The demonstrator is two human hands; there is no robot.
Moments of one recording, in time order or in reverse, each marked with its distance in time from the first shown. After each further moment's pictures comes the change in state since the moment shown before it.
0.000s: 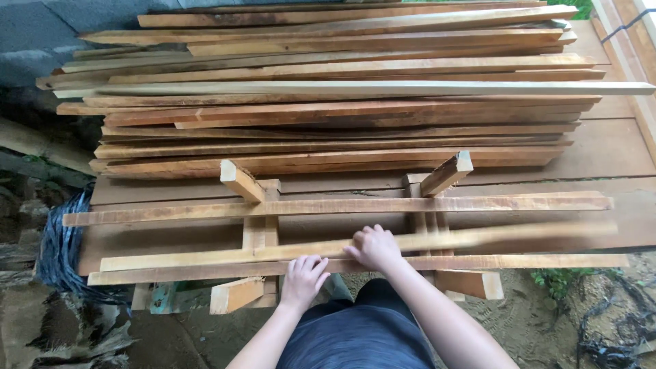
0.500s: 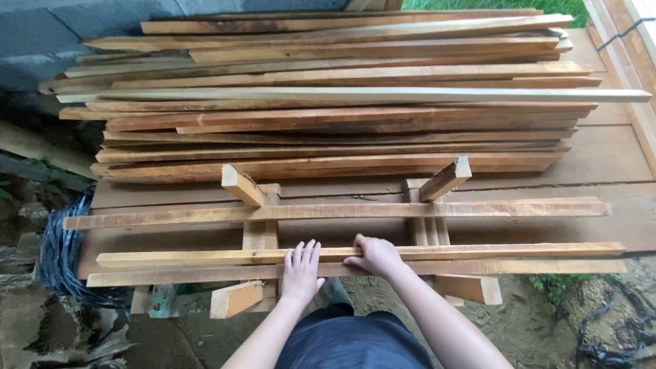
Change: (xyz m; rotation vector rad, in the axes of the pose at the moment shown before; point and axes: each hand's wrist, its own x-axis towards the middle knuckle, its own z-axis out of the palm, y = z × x) left_hand 0.037 0.012 -0.020 0.280 -0.369 -0.165; right_hand 0.000 0.010 -0.001 0.234 -0.176 0.001
